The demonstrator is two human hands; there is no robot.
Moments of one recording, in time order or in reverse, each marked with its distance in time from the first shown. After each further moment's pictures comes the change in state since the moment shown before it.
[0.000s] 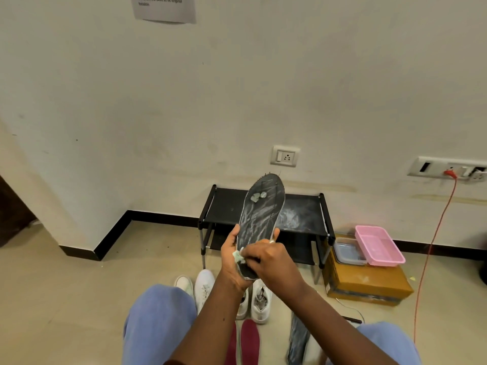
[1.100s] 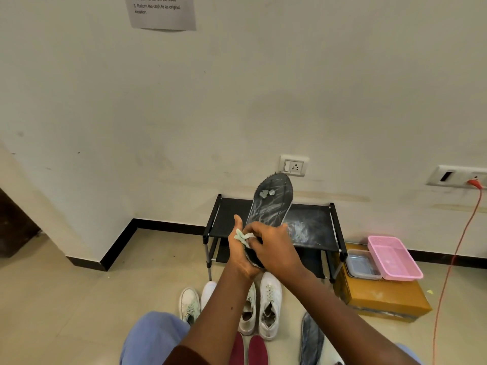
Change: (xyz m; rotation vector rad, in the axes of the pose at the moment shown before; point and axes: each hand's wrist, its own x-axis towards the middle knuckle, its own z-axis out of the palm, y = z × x) left_hand 0.044 0.048 0.058 0.024 0.085 0.095; right_hand 0.092 0.008 -0.028 0.077 -0.090 0.325
